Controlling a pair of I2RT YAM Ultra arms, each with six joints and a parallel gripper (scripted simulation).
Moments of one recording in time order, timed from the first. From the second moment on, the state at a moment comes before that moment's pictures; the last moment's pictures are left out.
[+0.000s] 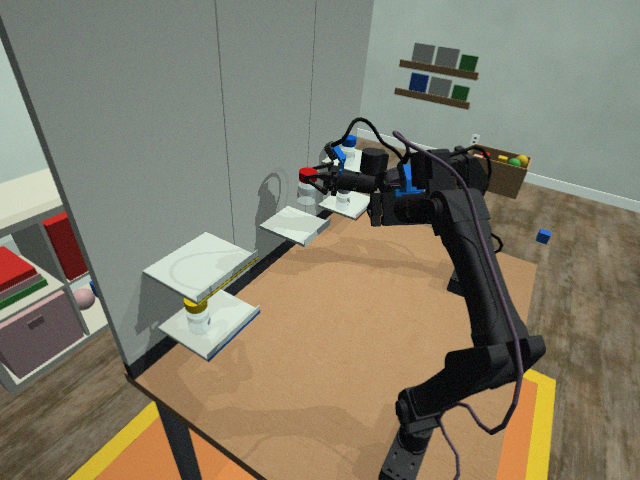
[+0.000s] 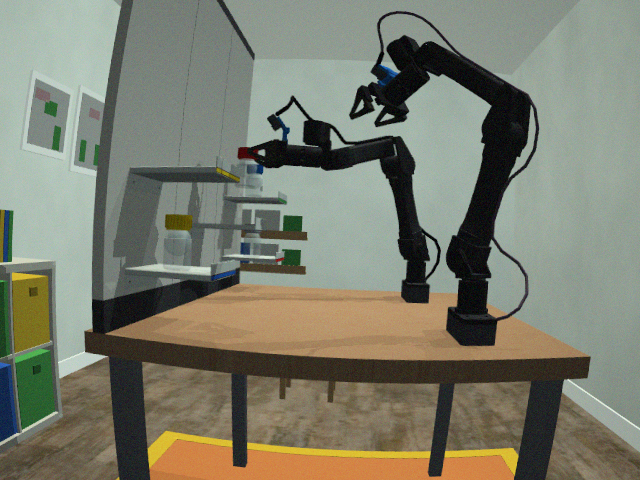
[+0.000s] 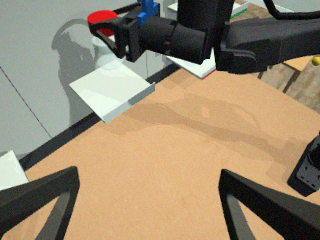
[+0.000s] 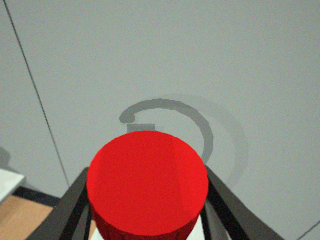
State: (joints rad) left arm -0.75 1.23 1.83 -1.15 0.00 0.04; right arm 0.70 1.88 1.58 0.30 0.37 0.00
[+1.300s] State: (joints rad) left arm -0.75 1.23 1.83 -1.15 0.00 0.04; right arm -0.28 1.21 0.45 0.70 -0.65 -0.12
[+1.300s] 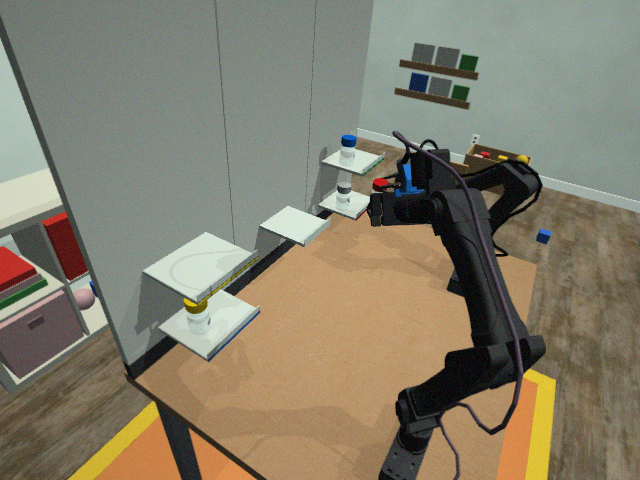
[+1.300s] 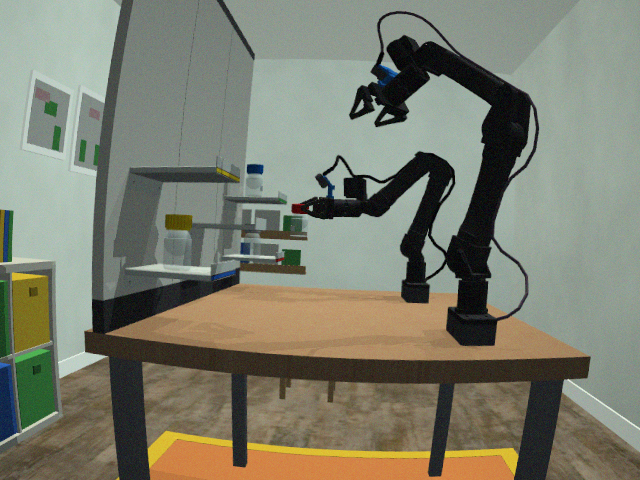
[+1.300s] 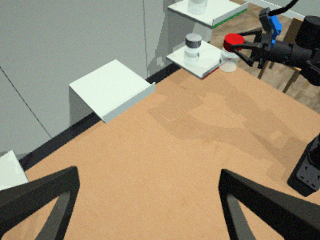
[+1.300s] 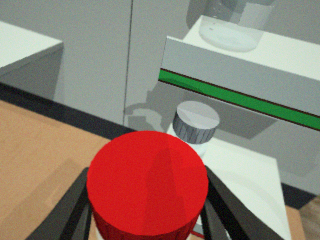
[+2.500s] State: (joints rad) left arm -0.75 1.23 1.83 -1.15 0.00 0.04; right arm -0.45 1.26 0.28 0.90 -0.50 -0.01
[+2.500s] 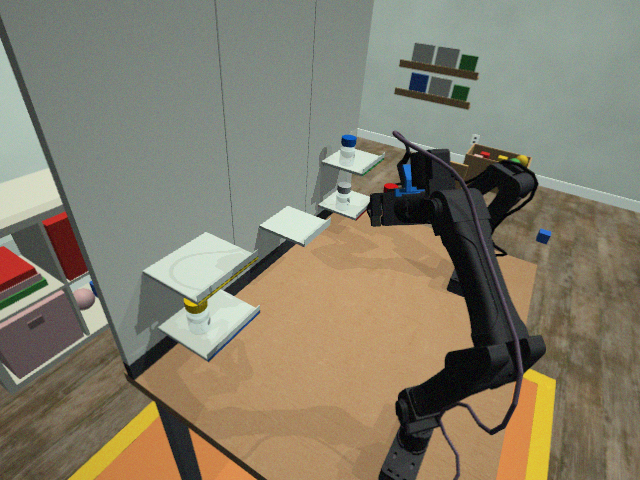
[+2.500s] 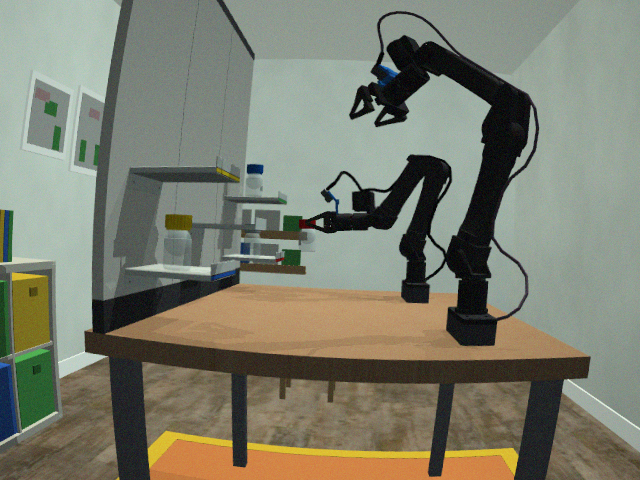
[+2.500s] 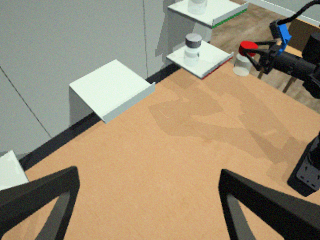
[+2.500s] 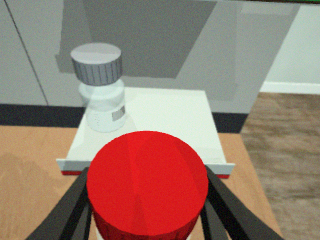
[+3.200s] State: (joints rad) left arm -0.75 1.23 1.83 -1.15 0.00 0.04; right arm -0.21 1.17 0.25 0.85 -0.10 0.00
